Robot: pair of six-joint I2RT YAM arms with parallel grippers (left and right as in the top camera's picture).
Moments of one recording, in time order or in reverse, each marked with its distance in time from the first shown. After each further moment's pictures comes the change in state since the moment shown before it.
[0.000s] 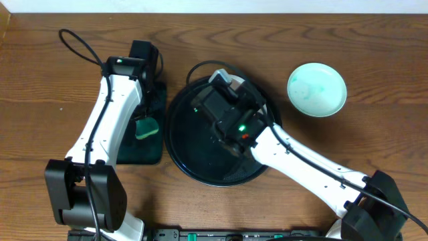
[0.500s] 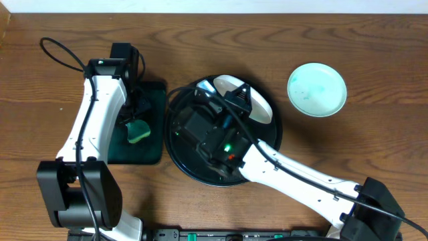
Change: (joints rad) left arm 0.107 0.000 -0.021 0.000 0.057 0.026; right arm 0.144 0.000 0.000 0.036 0.336 -0.219
